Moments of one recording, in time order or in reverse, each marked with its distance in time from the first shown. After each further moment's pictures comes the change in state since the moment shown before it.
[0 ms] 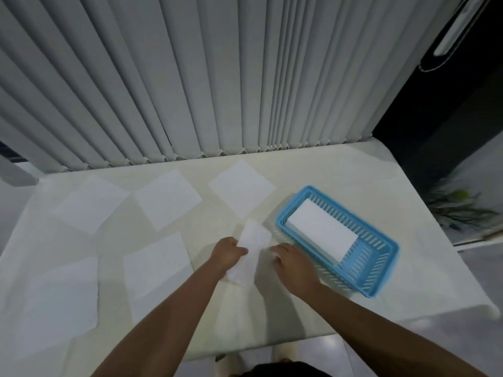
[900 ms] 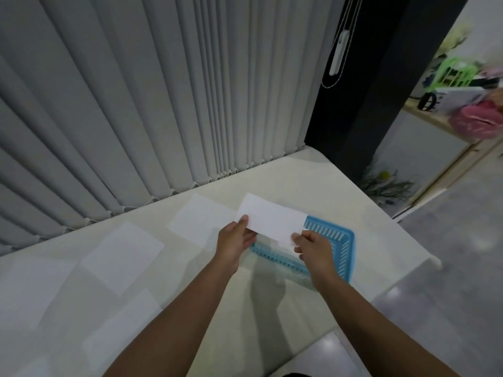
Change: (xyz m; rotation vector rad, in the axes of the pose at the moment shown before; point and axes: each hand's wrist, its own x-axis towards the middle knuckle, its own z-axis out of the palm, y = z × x) left_hand -0.011 0.111 0.024 -0.761 -0.301 0.189; right_hand -0.013 0.005 -0.095 1.081 0.589 0.782
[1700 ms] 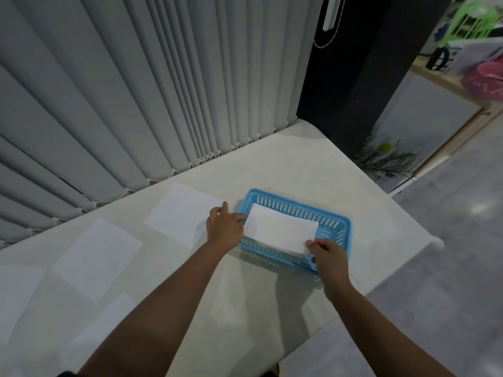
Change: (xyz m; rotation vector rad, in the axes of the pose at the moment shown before) left_hand 0.067 -0.015 0.014 1.559 -0.001 0.167; right_hand 0.039 0.050 -0.043 -0.042 0.138 0.078
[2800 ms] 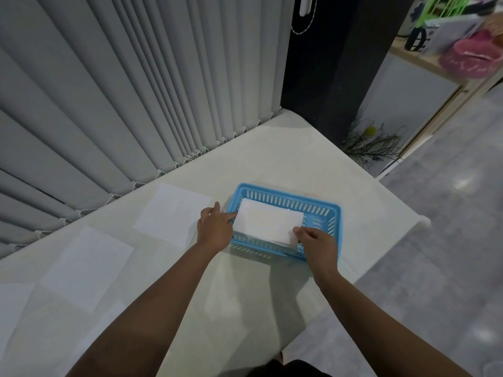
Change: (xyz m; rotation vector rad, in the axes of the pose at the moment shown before) left_hand 0.000 -0.007 0.003 0.082 -0.020 0.081; right_hand -0.001 0.003 0.008 -0.048 0.067 0.008
